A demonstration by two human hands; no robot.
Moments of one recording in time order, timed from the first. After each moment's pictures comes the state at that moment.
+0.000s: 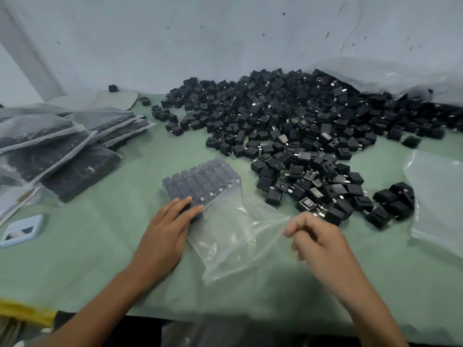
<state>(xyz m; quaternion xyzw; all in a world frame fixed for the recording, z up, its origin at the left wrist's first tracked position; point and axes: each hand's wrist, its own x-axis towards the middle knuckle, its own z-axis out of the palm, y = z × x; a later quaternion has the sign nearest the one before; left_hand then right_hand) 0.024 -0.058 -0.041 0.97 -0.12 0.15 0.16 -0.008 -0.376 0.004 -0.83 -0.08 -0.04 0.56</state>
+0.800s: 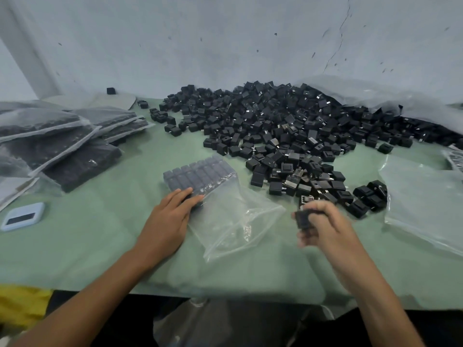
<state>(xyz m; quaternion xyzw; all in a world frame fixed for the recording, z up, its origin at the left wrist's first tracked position) 0.023 -0.062 -0.039 0.96 -0.13 0.18 0.16 -0.030 -0.397 0.005 -0.71 0.02 -0.03 0.71</state>
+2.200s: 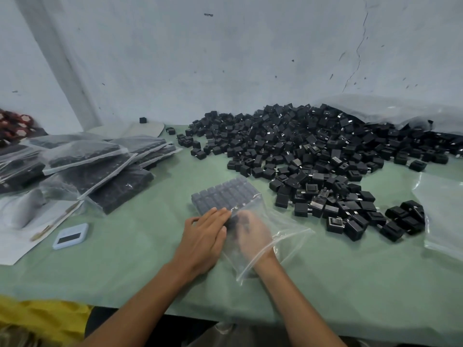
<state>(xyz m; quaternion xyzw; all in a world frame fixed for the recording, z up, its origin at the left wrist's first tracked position) 0.027 -0.072 -0.029 0.97 -0.15 0.17 0.13 0.049 -0.224 -0.034 -0.86 -0.07 -0.07 0.50</state>
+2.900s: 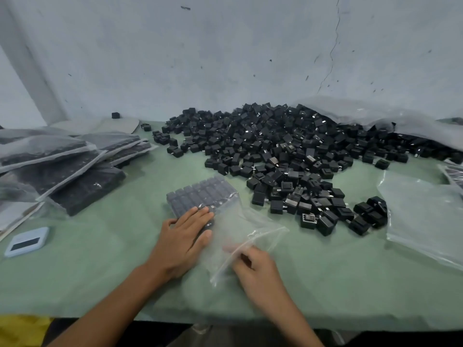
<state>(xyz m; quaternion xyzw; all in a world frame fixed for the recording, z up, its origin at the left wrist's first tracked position) 0.029 -0.074 -0.030 0.97 -0.15 0.10 0.15 -0.029 -0.281 -0.040 -0.83 -0.10 -0.06 0.55</state>
